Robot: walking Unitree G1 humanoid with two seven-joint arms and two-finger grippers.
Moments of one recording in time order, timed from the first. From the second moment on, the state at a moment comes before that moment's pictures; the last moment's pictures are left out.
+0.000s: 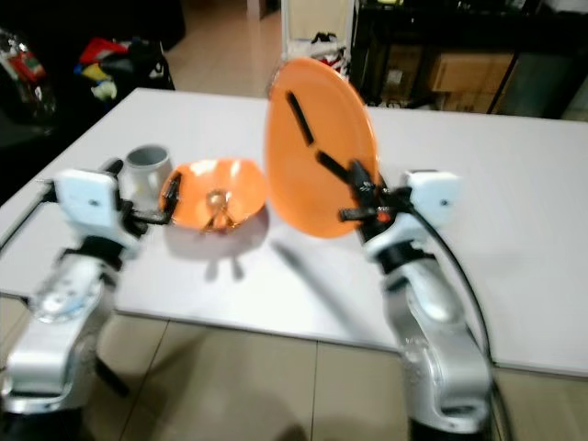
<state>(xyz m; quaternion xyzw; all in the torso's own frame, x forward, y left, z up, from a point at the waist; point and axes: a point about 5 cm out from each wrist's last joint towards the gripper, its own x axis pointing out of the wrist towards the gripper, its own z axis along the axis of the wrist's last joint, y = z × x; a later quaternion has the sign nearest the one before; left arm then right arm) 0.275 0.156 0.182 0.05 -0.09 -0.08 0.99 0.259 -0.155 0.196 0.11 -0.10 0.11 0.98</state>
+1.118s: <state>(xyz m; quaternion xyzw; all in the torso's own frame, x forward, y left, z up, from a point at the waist) 0.274 0.162 0.192 0.06 -0.11 -0.09 0.99 0.249 -0.156 0.220 0.16 -0.14 0.11 0.97</state>
